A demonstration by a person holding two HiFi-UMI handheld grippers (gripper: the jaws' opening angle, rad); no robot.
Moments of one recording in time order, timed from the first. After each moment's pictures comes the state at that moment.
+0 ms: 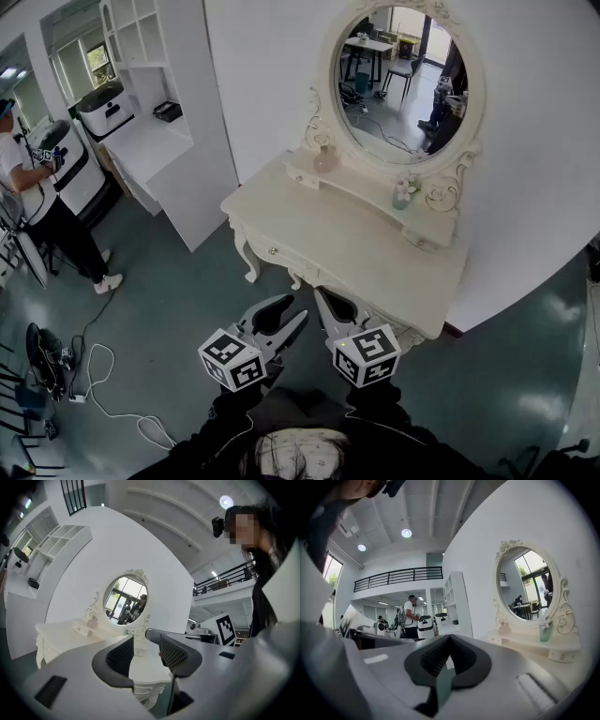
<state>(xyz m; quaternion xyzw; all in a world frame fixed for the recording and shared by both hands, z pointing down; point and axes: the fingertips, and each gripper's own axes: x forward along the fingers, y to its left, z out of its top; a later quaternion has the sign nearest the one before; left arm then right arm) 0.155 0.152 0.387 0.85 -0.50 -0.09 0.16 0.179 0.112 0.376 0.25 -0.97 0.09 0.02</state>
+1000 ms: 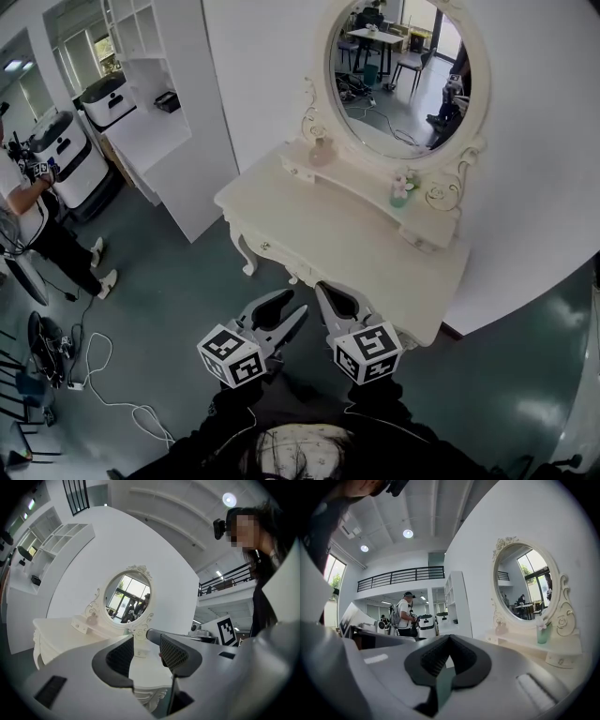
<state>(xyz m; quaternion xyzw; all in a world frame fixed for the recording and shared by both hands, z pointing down) 0.189 0.110 0.402 0.83 -0.51 -0.09 0.17 0.214 0.070 0.392 0.23 -0.97 0.08 0.02</state>
